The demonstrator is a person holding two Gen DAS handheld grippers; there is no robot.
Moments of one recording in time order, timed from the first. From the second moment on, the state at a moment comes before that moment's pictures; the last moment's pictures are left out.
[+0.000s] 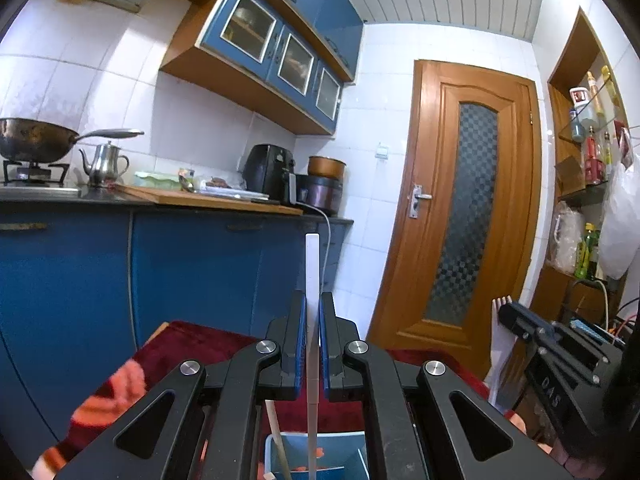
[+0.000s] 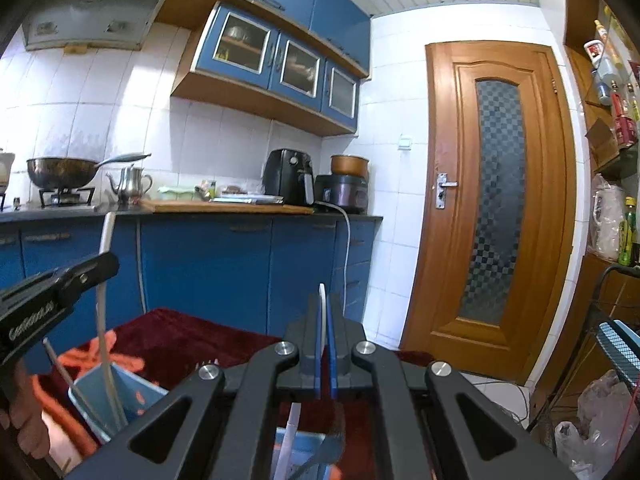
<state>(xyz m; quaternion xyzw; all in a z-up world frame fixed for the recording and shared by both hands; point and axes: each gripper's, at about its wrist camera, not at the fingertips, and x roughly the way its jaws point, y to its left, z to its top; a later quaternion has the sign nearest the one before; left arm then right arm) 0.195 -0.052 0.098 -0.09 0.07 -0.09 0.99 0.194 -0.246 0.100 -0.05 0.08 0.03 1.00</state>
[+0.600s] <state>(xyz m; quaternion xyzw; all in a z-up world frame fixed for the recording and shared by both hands) 0.171 -0.055 0.117 -0.08 0.11 -0.11 0.98 0.158 -0.259 0.111 0.00 0.11 0.07 0.99</state>
